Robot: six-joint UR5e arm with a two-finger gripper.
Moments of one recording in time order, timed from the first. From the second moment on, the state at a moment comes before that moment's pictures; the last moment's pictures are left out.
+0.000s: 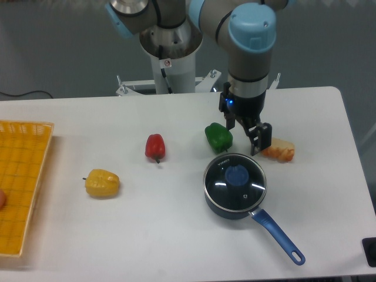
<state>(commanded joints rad) 2.57 -1.75 -1.59 -1.17 1.52 1.55</state>
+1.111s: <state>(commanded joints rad) 2.57 -1.70 -1.73 -1.17 1.60 1.40</state>
